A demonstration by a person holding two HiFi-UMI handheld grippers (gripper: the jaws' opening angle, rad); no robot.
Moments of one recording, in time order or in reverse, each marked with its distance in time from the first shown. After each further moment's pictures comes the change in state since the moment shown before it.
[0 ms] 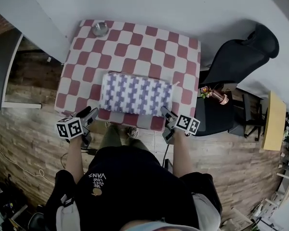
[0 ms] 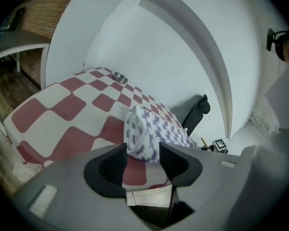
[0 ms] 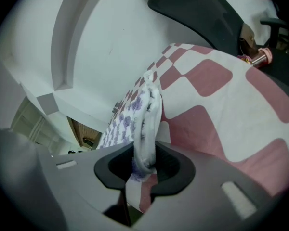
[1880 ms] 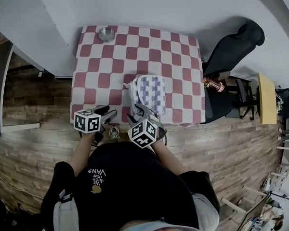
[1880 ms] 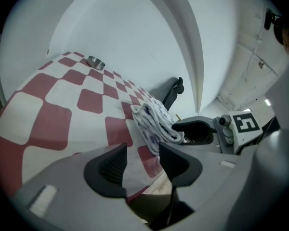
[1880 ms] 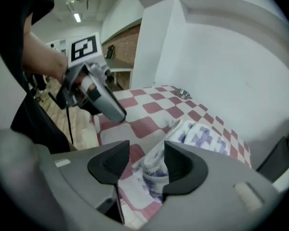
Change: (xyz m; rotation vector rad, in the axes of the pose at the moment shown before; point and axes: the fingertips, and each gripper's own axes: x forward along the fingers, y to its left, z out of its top) left arm 0.011 0.037 0.007 0.223 0.252 -0.325; right arm 0.131 0.239 -0.146 -1.321 0.196 -0.324
